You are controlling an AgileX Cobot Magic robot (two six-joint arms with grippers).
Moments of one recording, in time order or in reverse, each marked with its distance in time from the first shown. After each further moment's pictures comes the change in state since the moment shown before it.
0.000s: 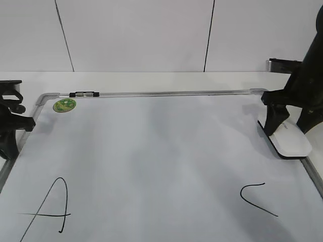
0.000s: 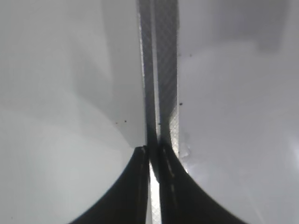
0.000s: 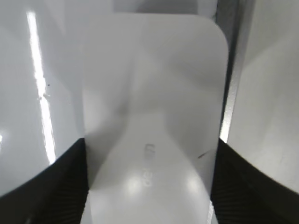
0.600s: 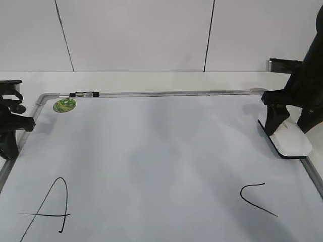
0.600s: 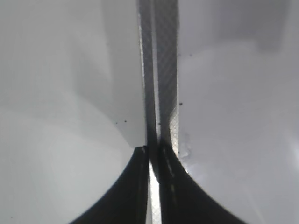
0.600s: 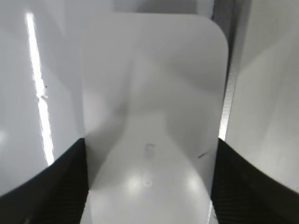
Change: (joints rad) left arm 0.000 0.000 0.000 0.000 0.000 0.000; right arm 0.000 0.000 0.000 -0.006 -0.004 0.000
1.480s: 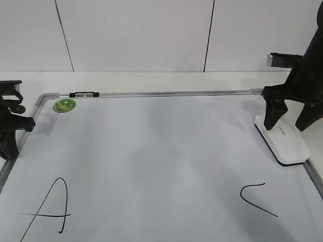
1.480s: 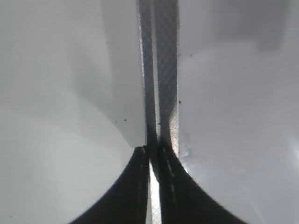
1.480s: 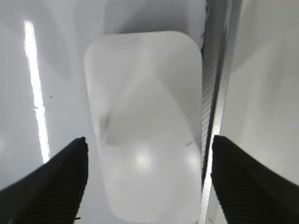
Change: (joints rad) left arm 0.000 0.000 0.000 0.000 0.002 0.000; right arm 0.000 0.000 -0.028 -0.010 0.000 0.008
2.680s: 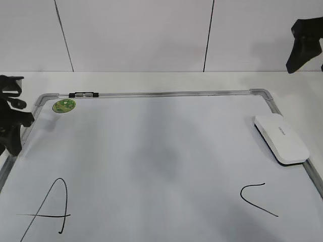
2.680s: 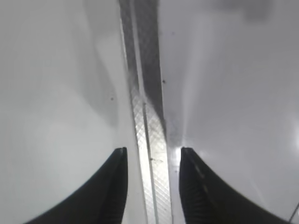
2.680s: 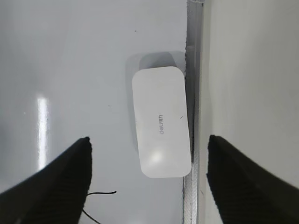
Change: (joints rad) left arm 0.000 -0.006 -0.054 -0.007 0.104 0.017; right arm 0.000 -0.297 -0.032 -0.002 0.013 0.050
